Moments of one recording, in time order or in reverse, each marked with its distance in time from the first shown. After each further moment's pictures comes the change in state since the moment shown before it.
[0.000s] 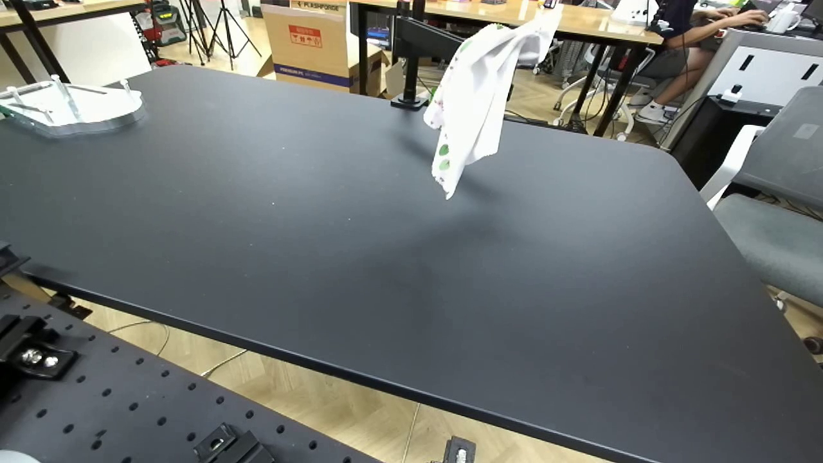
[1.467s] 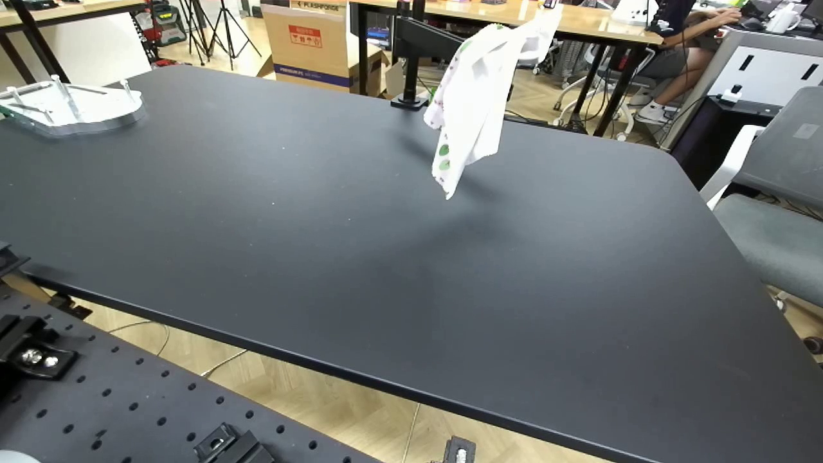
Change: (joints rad) arm 0.059 -0.251 0.137 -0.034 -0.043 -0.218 0.127
